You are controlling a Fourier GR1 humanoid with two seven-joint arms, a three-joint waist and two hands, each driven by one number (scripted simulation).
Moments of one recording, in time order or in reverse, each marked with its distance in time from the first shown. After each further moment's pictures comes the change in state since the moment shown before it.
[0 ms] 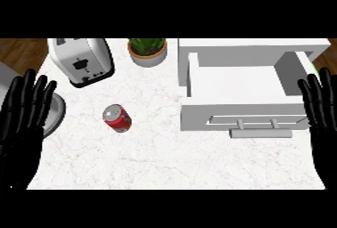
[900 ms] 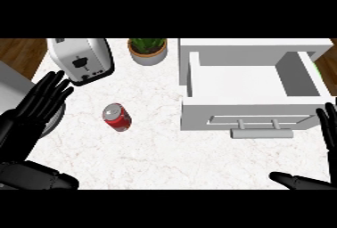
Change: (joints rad) left arm -0.061 0.166 0.090 0.123 0.297 -0.230 0.299; right arm 0.191 0.026 -0.125 -0.001 -0.076 -0.037 0.140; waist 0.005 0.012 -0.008
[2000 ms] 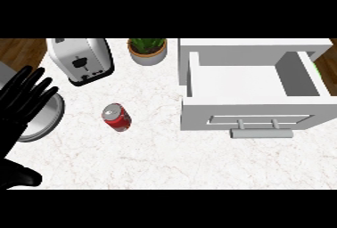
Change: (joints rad) left arm -0.034 -0.008 0.157 0.012 0.272 0.023 0.238; right arm 0.198 -0.044 -0.259 -0.035 -0.248 0.247 -0.076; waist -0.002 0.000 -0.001
